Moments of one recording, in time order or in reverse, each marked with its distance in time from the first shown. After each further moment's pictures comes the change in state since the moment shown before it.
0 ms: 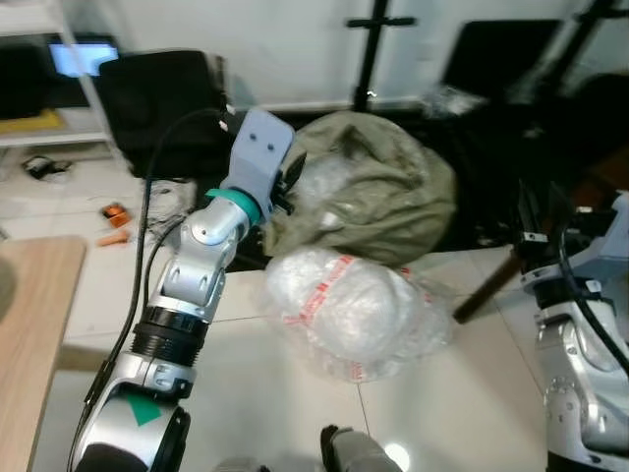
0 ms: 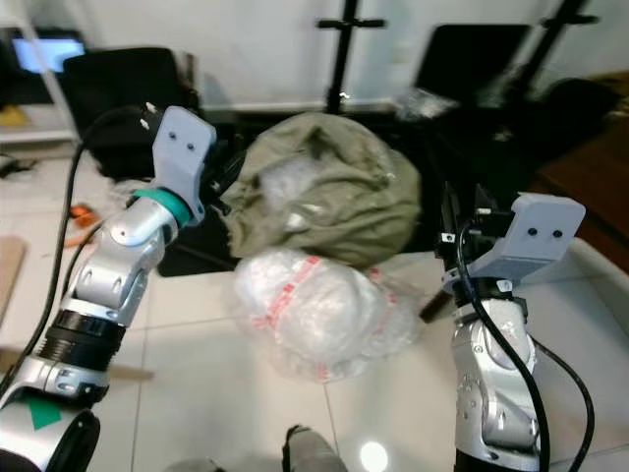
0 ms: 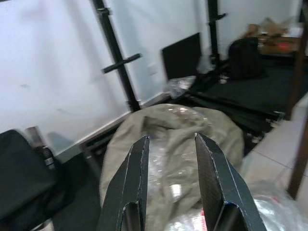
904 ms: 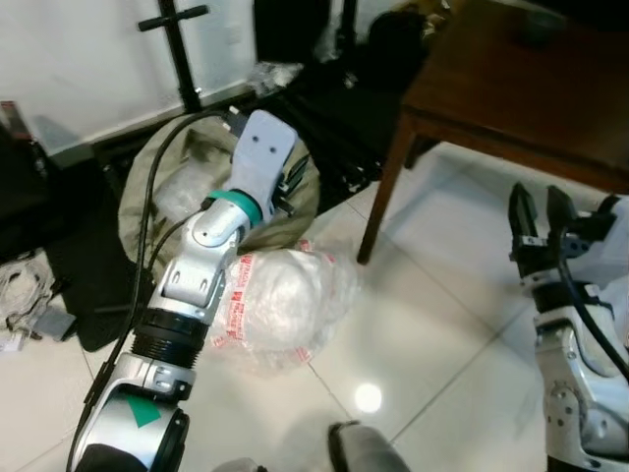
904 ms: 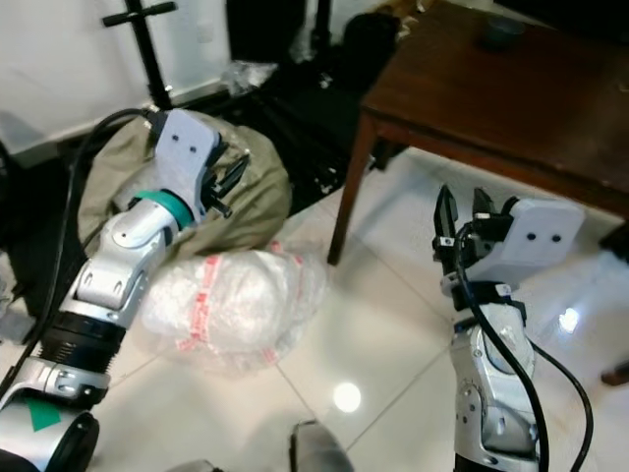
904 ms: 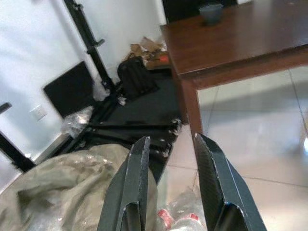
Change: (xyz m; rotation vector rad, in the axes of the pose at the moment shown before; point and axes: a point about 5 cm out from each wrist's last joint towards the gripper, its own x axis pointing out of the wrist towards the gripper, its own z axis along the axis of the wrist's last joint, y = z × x) left arm 0.000 -0.002 -0.004 -0.007 0.006 -0.010; right arm -0.003 0.001 -0.004 0.004 0.016 -0.005
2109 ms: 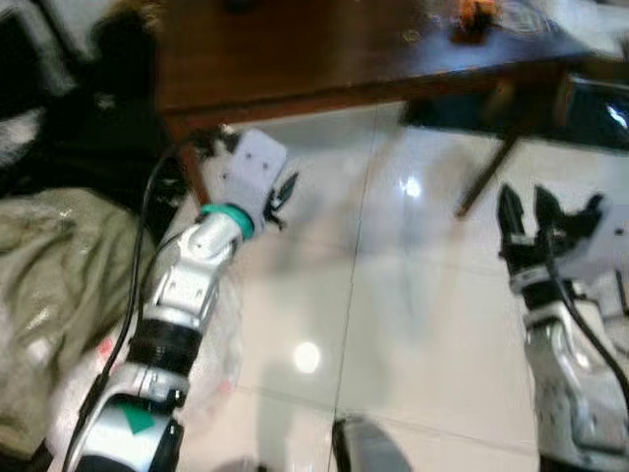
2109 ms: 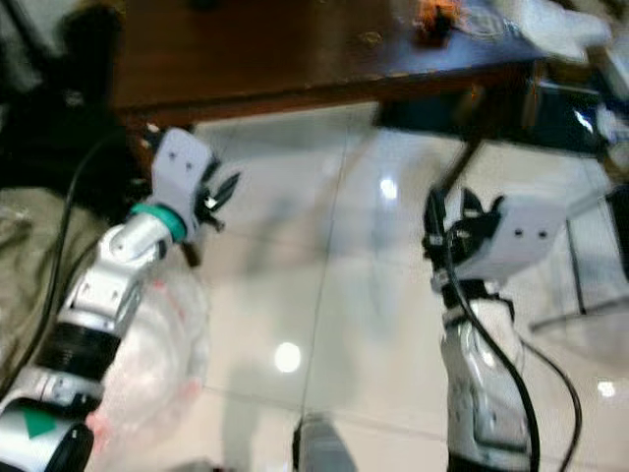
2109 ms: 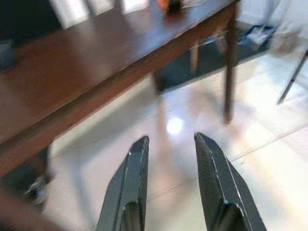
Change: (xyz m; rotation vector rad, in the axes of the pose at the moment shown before) left arm -0.002 -0.013 -0.013 -0.015 0.034 -0.039; right arm -0.001 -0.002 -0.002 -0.002 0.011 -0.013
